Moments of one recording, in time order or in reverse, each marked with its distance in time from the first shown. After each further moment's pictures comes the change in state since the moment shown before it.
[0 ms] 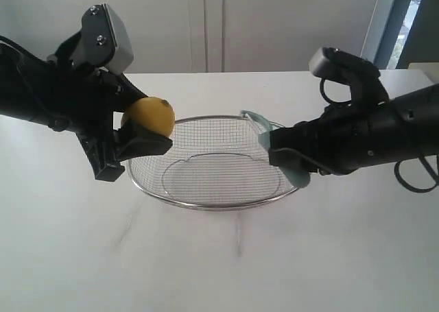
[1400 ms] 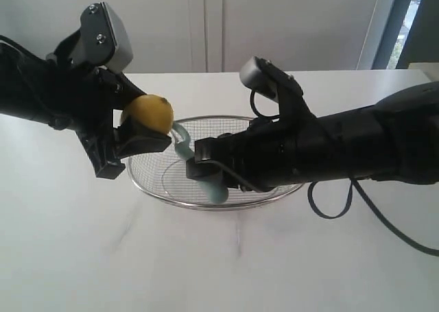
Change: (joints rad) left arm 0.000 0.000 0.000 0.002 -0.019 0.000; right arm 0.225 0.100 0.000 0.536 0.022 -0.345
